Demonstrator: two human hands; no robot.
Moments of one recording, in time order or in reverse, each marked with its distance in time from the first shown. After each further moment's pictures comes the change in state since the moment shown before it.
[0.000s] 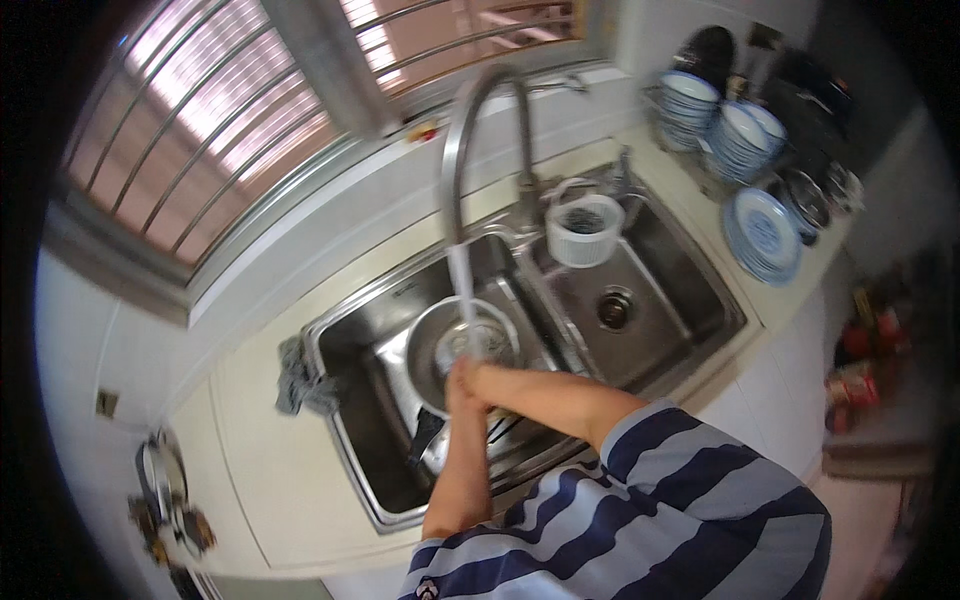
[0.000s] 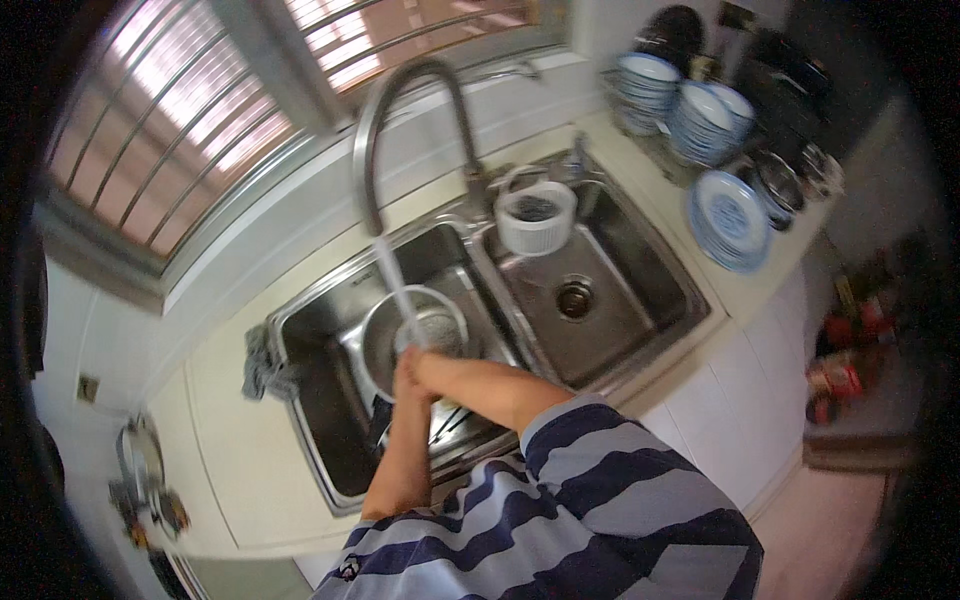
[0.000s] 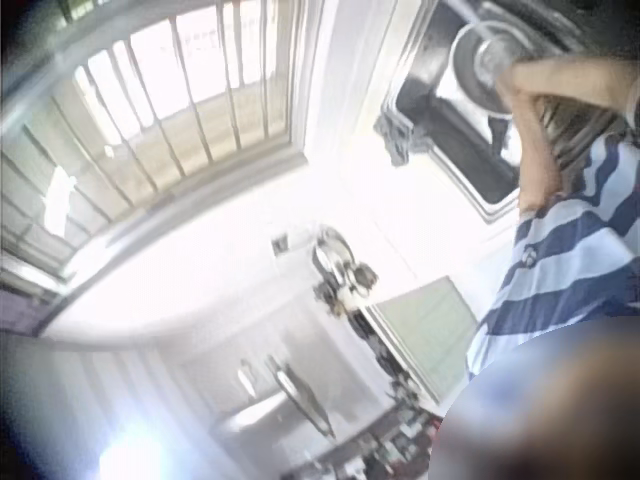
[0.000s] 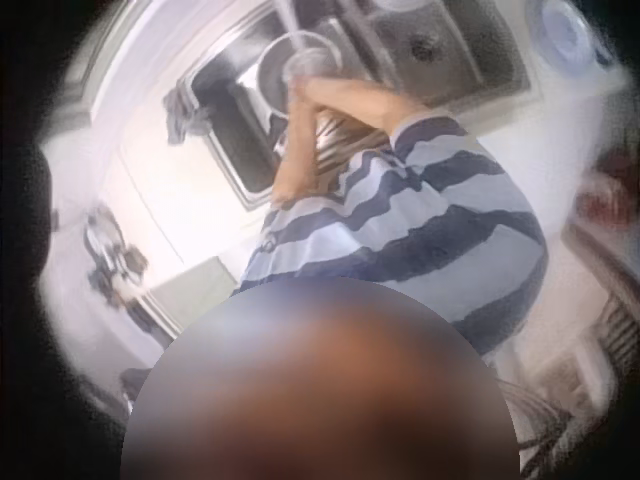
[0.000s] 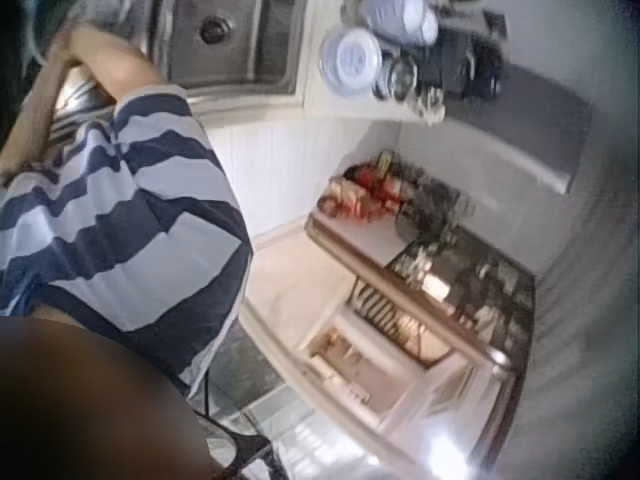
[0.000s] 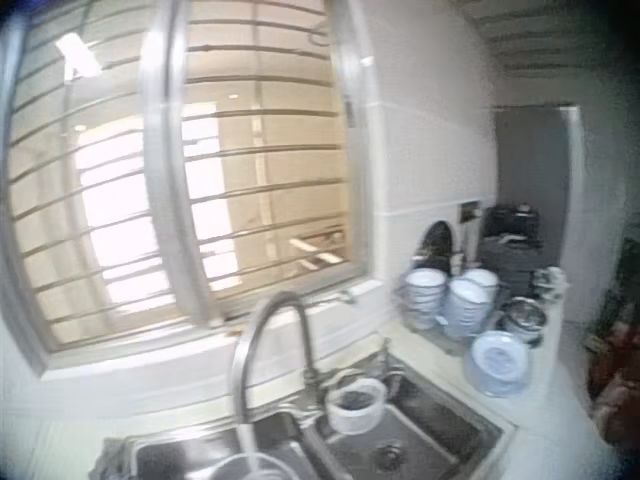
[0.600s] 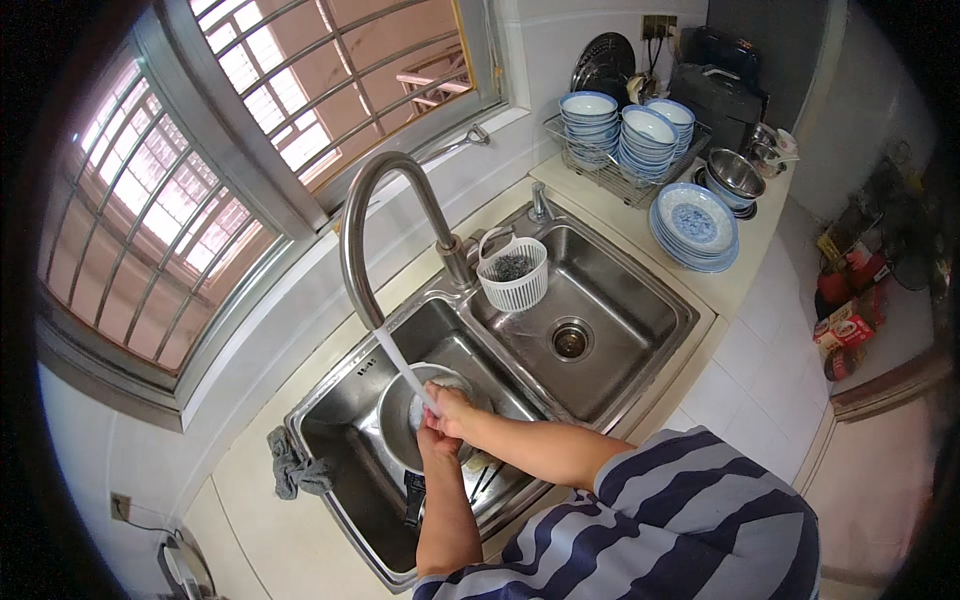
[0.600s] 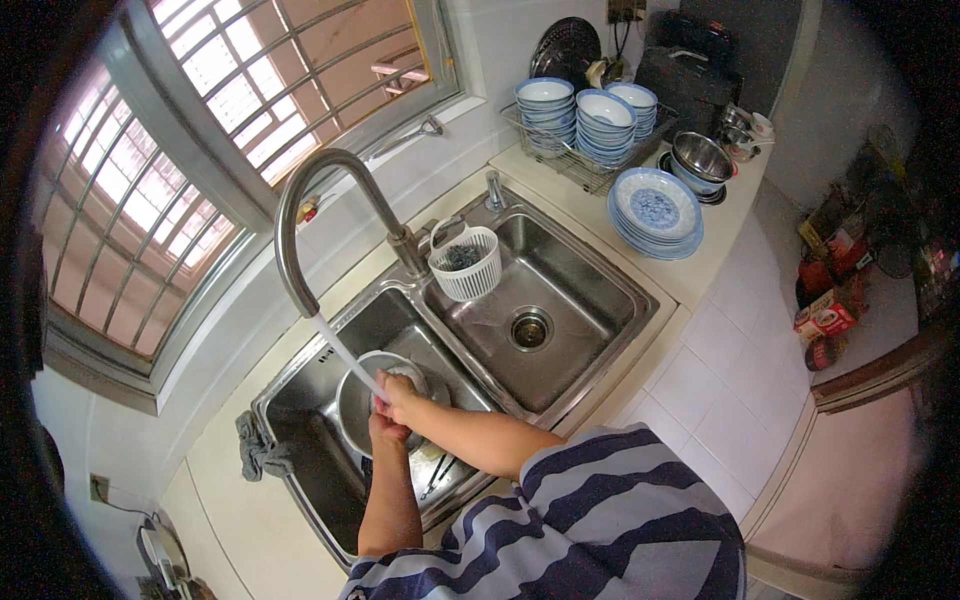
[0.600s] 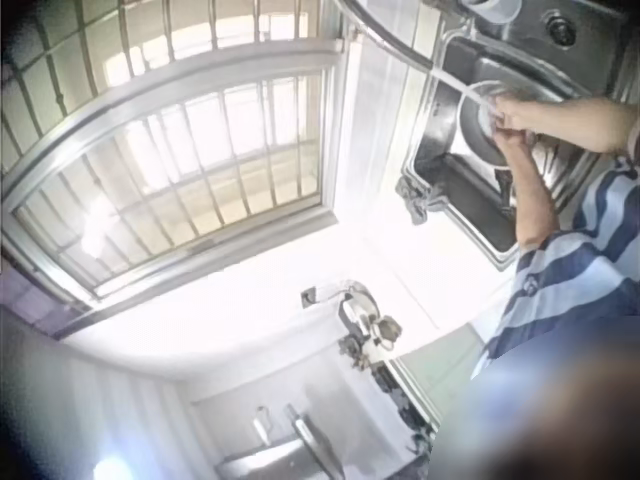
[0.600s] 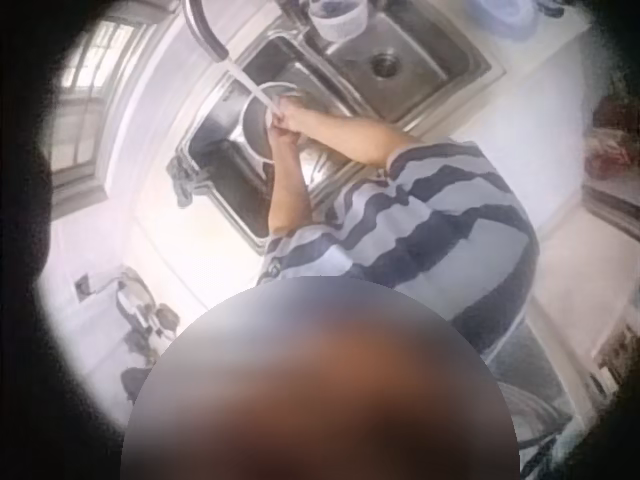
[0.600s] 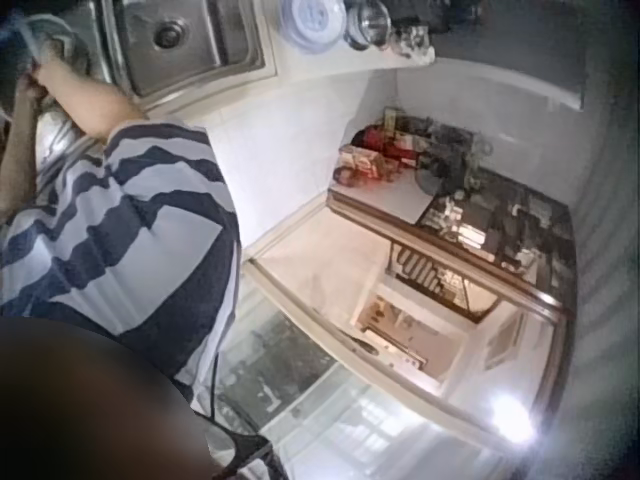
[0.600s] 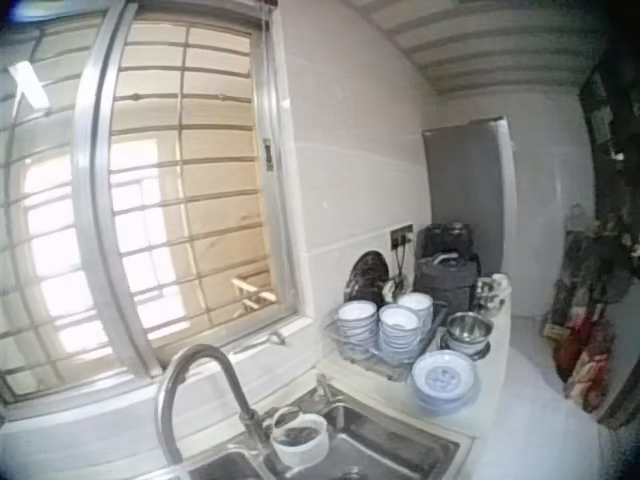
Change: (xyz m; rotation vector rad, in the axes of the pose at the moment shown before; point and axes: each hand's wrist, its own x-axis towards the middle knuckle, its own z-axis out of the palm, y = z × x) left_hand 0.006 -0.006 0.039 -0.068 0.043 0.125; right_hand -0.020 0.007 -0.053 2.484 0.525 0.509
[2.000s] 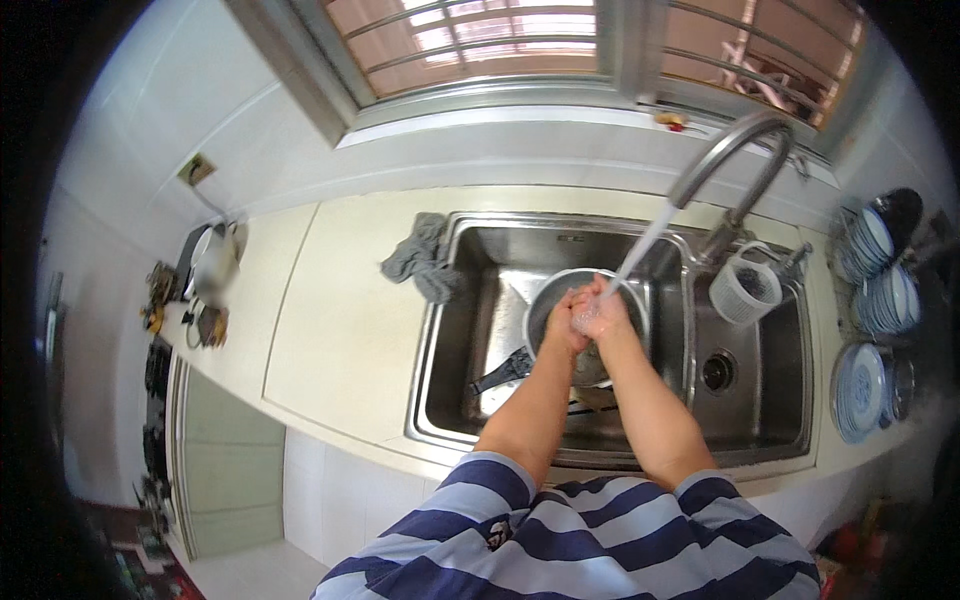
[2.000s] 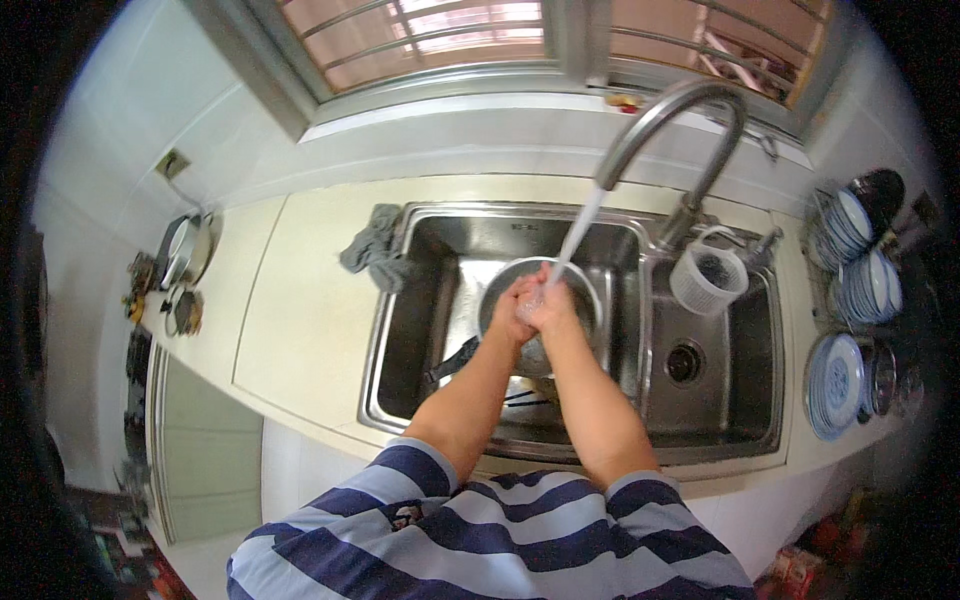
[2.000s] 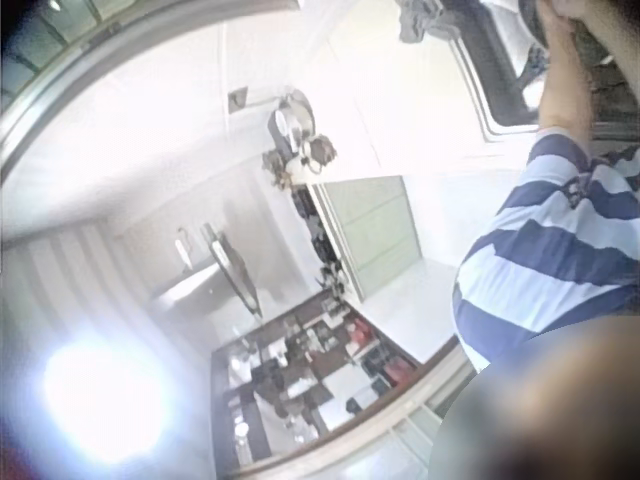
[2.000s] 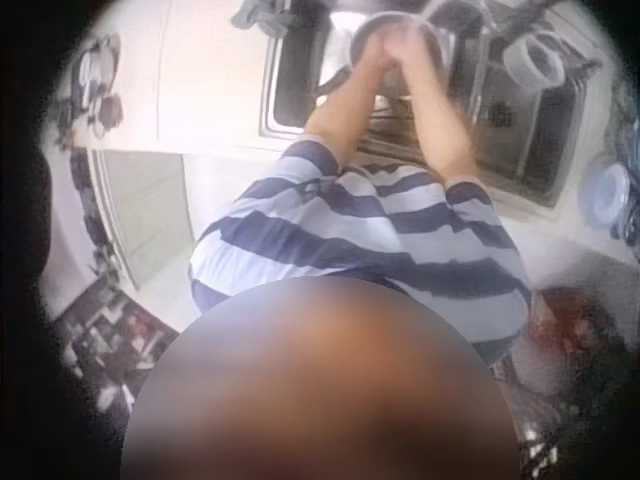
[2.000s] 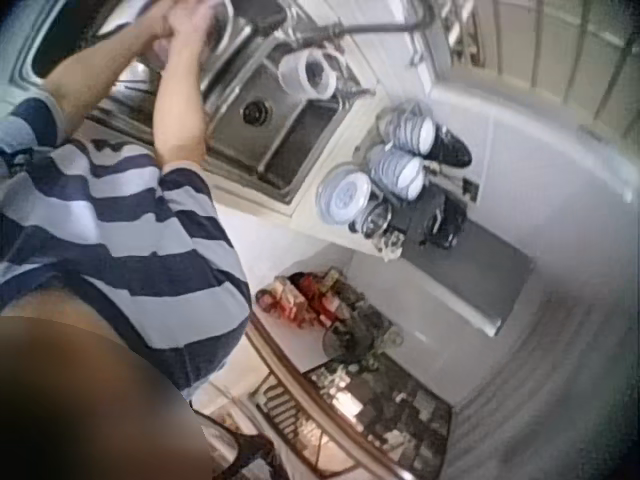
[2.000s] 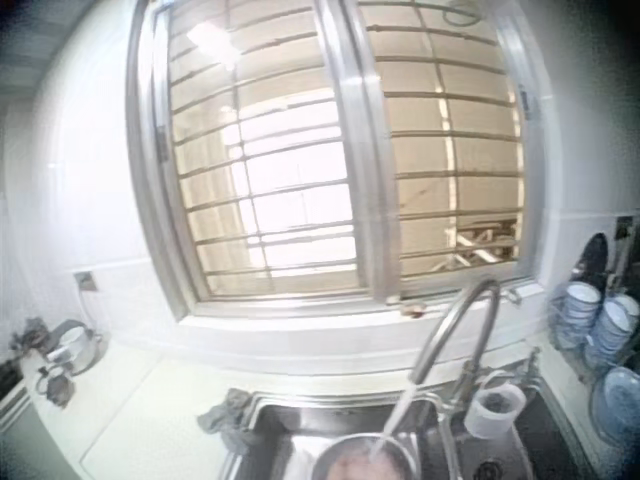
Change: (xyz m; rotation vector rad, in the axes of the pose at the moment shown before) left_hand 0.037 0.043 -0.020 -0.075 -0.240 0.170; right_hand 0.023 0.001 0.041 0.080 -0.153 0.319
